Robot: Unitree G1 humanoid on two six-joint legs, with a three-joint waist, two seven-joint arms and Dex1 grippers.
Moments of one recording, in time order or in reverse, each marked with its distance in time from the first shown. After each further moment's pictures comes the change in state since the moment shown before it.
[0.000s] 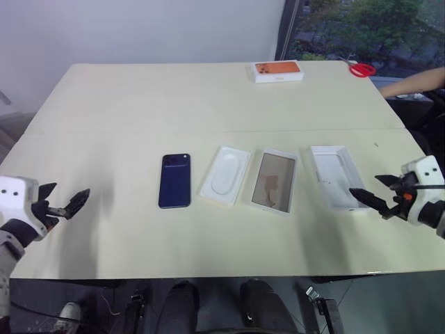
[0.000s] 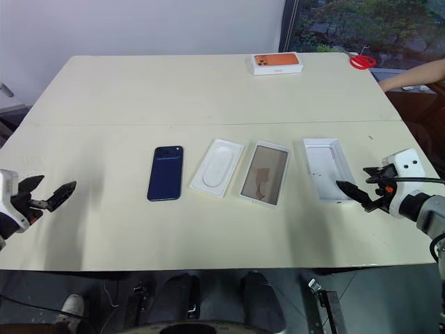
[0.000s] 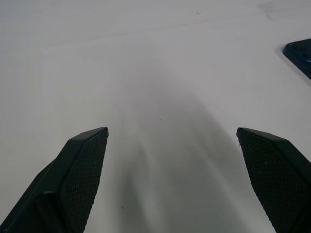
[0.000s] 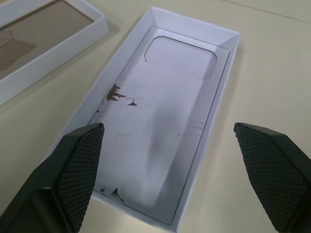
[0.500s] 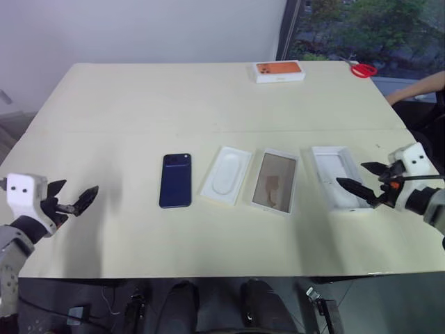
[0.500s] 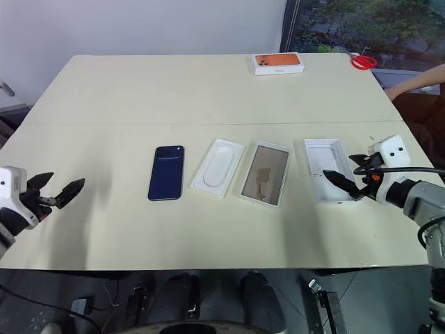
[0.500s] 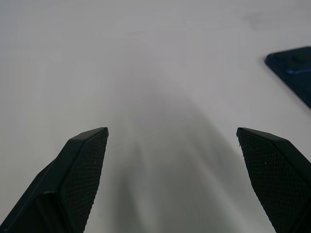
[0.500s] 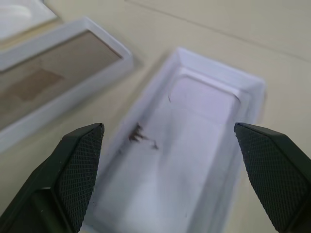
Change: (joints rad) left arm -0.030 -0.030 -0.027 -0.071 -0.038 0.034 0.027; right arm -0.094 0.005 0.082 -0.033 0.009 -0.004 0.005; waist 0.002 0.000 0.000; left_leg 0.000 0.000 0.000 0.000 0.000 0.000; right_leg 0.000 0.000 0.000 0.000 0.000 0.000
